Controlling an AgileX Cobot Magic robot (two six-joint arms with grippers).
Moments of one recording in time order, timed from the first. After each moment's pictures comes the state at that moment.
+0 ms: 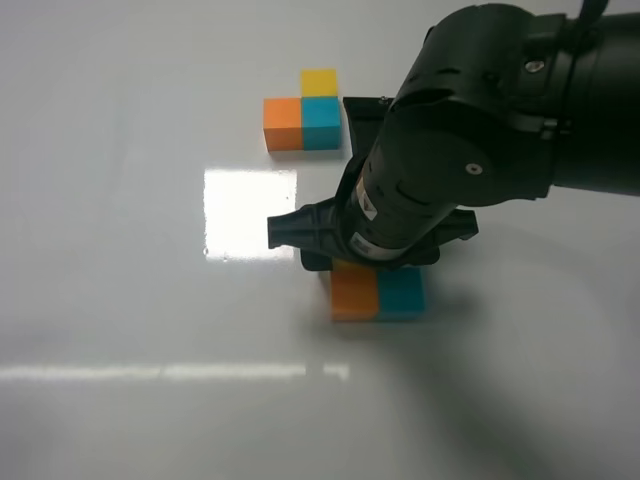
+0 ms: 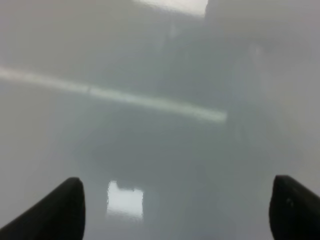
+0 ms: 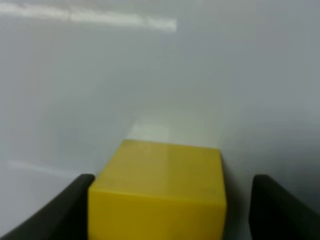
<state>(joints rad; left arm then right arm) 0.14 0.00 -0.50 -0.06 1.04 -0.11 0.99 1.58 -1.38 -0.62 0.93 1.02</state>
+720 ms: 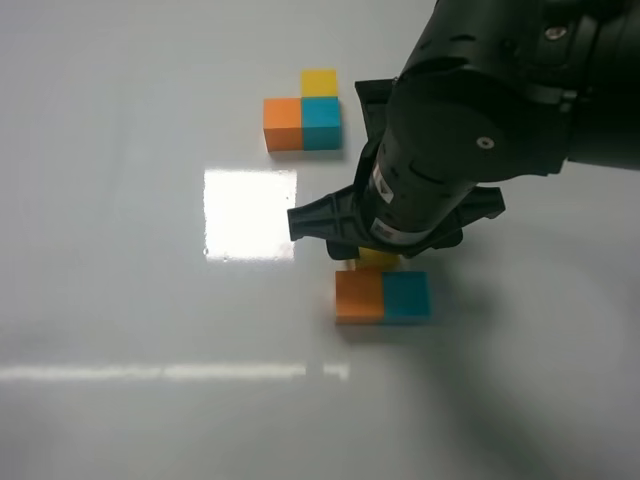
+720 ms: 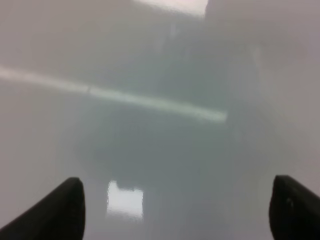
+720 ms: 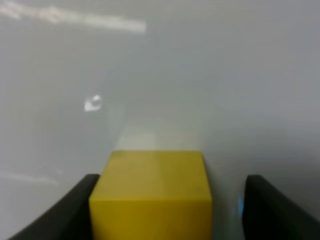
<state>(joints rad) 0.14 0.00 -0.50 -0.06 1.04 -0.11 0.99 1.57 -1.42 -0.67 1.05 0.99</state>
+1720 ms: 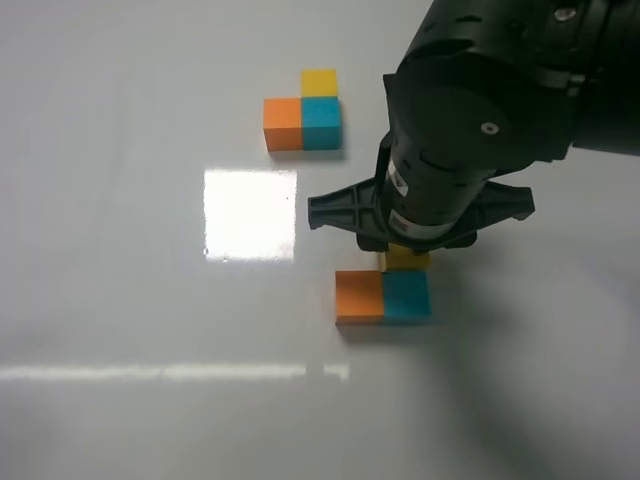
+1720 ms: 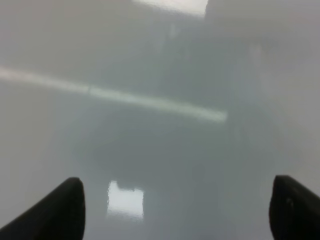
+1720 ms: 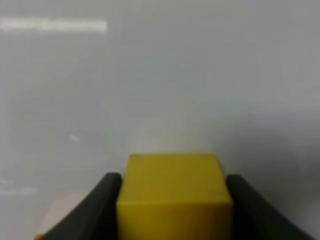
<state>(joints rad) 0.14 0.00 -0.50 -0.06 1.04 -0.11 0.99 1.57 -1.44 -0.70 1.15 1.10</state>
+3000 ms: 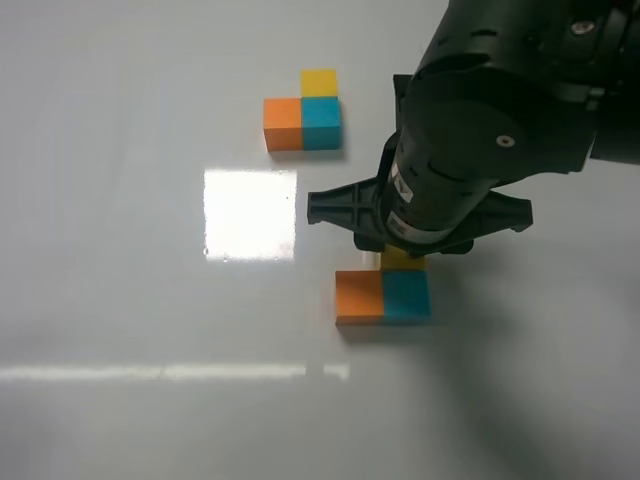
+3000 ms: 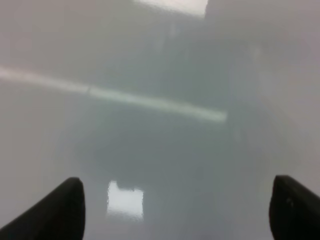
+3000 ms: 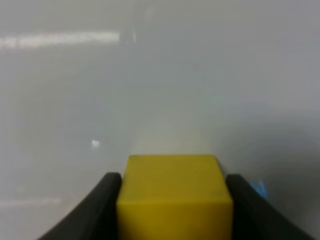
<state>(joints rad) 0.14 0.00 -0.50 -0.06 1.04 -0.11 0.99 1.55 -1.40 -0.70 1.10 1.17</state>
